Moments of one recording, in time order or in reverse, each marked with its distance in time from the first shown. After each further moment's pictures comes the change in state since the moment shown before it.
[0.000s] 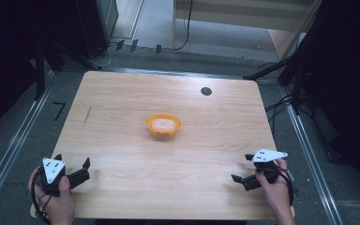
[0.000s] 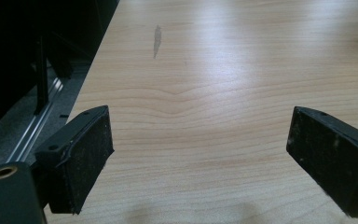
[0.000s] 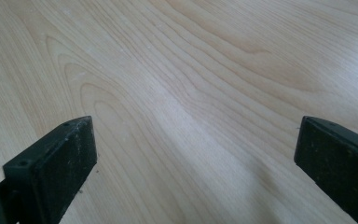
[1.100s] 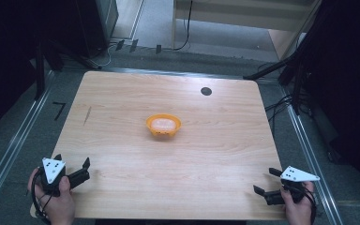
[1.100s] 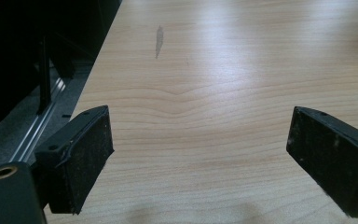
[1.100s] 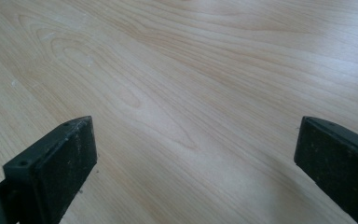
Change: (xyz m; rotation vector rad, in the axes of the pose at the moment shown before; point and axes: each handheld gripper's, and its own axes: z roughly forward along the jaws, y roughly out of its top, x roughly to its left) left arm -0.001 0.000 0.000 -0.001 0.011 0.000; right arm -0.012 -0.075 -0.049 -0.112 -0.101 0.128
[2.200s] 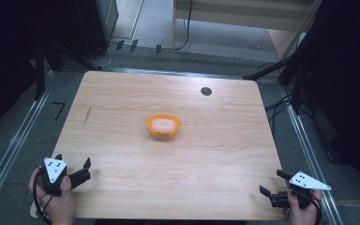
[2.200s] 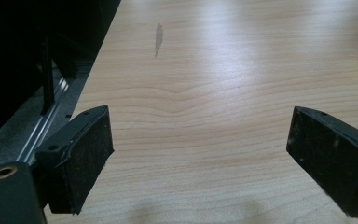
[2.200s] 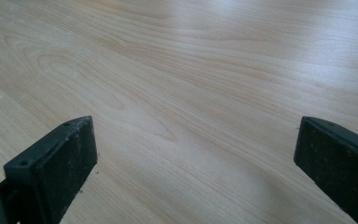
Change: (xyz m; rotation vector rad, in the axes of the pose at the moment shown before) left arm -0.002 0.000 0.001 0.010 0.007 0.022; right arm 0.001 -0.013 -0.016 -0.092 -0.080 0.035
